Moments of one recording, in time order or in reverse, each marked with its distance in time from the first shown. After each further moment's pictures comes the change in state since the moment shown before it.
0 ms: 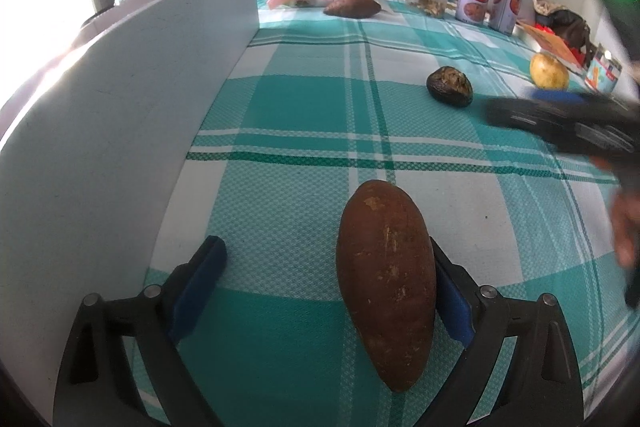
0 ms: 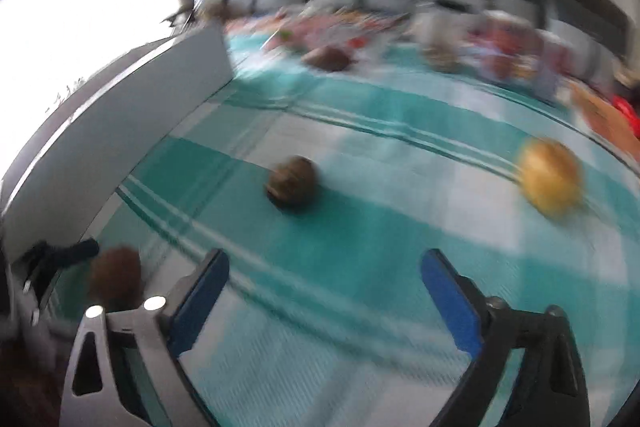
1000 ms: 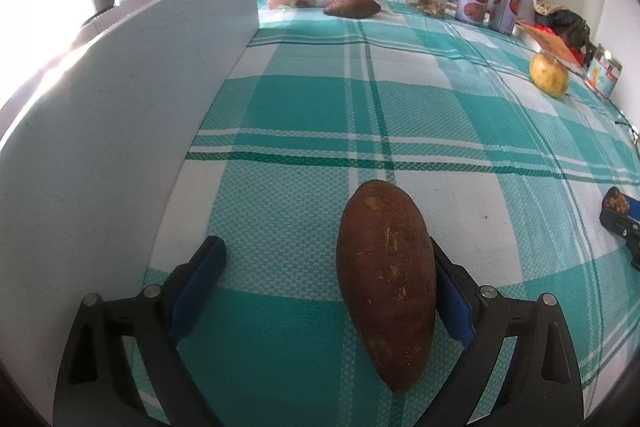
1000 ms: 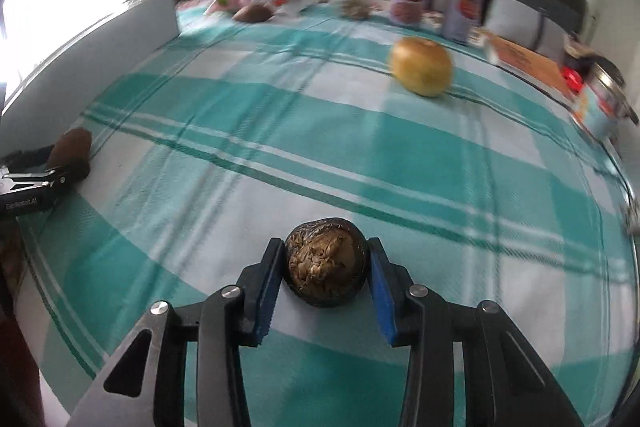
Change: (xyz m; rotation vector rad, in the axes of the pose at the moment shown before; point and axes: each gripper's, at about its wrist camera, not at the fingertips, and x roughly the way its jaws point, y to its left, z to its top) left arm 0.000 0.000 0.000 0.000 0.000 0.001; right arm -0.073 -0.066 -0.121 0.082 0.016 -0.182
